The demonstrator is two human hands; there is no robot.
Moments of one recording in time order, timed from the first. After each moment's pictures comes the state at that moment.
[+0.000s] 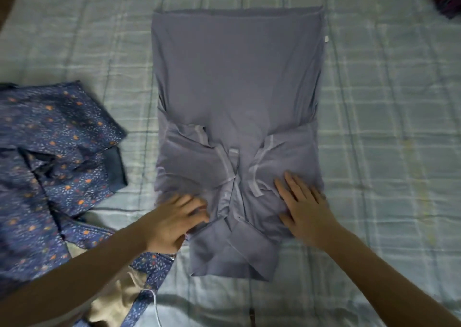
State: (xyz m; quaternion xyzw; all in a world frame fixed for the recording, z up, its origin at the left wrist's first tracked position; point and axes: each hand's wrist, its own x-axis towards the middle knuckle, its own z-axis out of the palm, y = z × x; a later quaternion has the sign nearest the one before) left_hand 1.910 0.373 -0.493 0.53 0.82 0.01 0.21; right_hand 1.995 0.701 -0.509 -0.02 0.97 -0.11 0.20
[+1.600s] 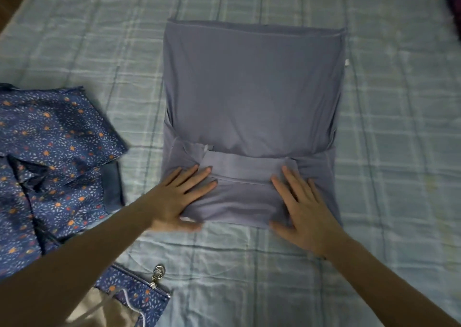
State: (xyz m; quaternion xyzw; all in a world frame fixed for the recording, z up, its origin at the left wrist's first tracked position) left_hand 1.821 0.366 -0.529 0.45 0.86 0.00 0.23; right_hand 1.930 0.701 -0.519 -0.10 0.98 -0.14 0.13
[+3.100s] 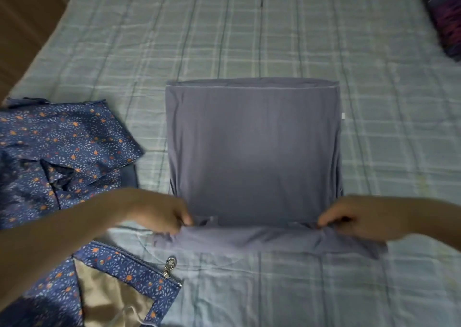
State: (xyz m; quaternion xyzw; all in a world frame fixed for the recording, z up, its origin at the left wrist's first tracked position) left_hand 1.829 0.378 -0.410 0.26 0.72 0.09 0.63; right_hand 1.911 0.756 -0.387 -0.23 0.83 -0.20 0.47
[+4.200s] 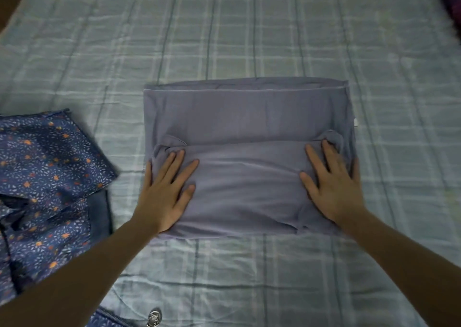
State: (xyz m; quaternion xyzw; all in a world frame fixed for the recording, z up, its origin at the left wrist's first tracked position) left_hand 1.774 0.382 -0.556 0.26 0.96 0.06 0.09; right_hand 1.846 0.752 -0.544 0.08 0.99 -0.04 0.07
